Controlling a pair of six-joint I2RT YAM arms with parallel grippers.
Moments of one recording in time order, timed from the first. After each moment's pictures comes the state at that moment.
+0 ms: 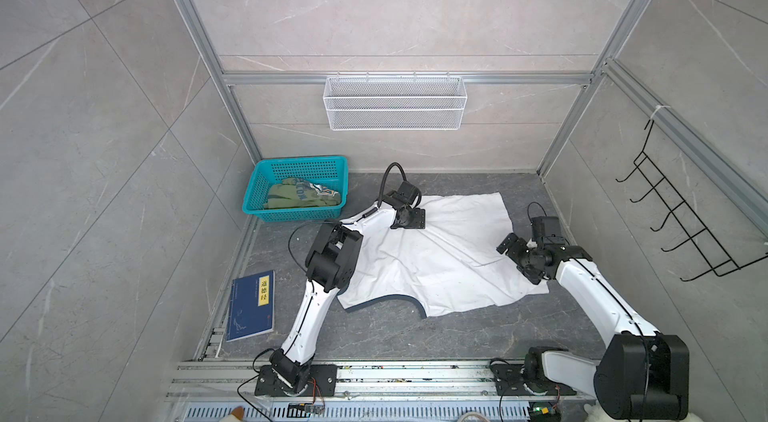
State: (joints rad) left arm -0.64 2.26 1.80 -0.55 0.07 -0.47; right arm -0.03 1.23 0.85 -0.62 -0.10 0.67
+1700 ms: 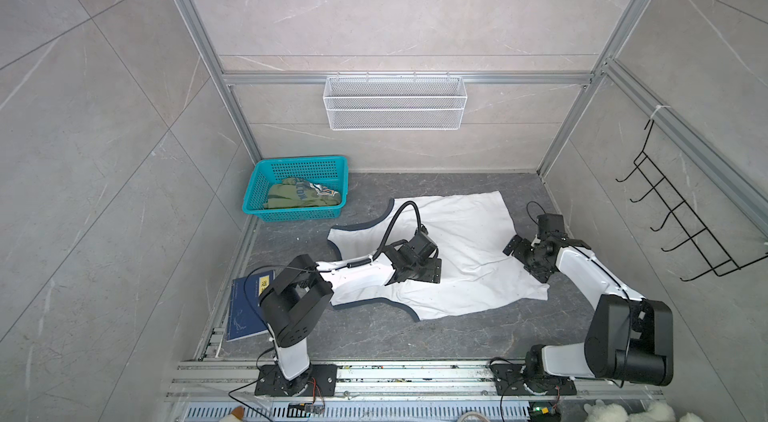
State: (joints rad) left arm -0.92 1.81 1.17 -0.34 -0.01 -0.66; right arm -0.17 1.41 0.81 -0.61 -0.10 0.56
